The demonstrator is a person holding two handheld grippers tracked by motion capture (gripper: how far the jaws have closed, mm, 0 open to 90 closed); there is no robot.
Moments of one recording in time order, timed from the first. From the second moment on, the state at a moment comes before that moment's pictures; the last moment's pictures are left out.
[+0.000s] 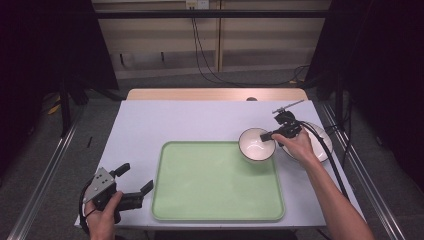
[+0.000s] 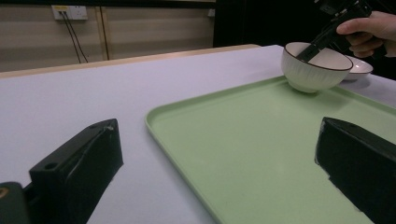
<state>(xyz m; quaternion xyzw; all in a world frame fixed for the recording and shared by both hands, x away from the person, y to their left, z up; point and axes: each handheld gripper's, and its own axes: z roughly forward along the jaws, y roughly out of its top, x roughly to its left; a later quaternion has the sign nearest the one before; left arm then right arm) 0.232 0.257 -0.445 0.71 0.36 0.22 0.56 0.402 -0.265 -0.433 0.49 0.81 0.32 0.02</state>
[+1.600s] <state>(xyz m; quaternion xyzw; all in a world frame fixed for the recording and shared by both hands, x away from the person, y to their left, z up) 0.232 0.257 -0.445 0.71 0.36 0.22 0.56 0.402 -0.260 -0.446 0.47 0.83 0.29 0.06</state>
